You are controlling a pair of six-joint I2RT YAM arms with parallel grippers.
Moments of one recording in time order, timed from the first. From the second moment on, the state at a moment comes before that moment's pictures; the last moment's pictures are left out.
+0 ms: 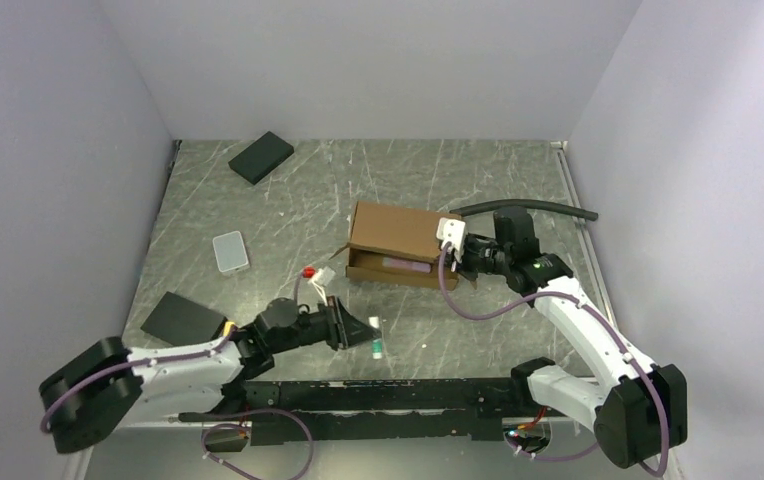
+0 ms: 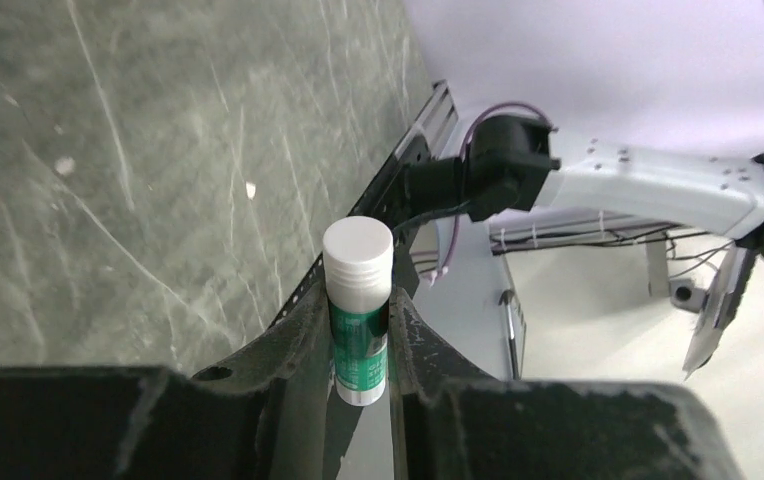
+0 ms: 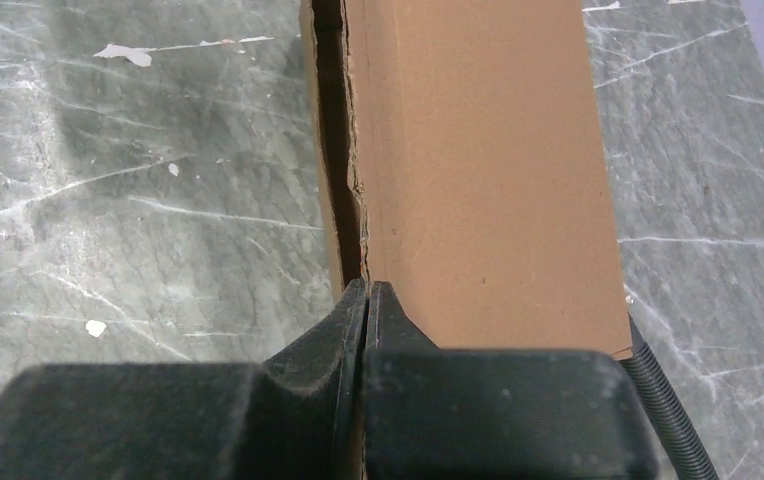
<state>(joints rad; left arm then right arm) -0.92 0.96 0.15 0.66 0.29 -1.06 0.33 1.04 0.74 -0.37 -0.69 -0.79</state>
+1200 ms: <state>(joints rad) -1.13 1.31 0.41 0.58 -0.59 -1.63 0.31 1.05 0.73 -0.37 -0.73 -0.79</state>
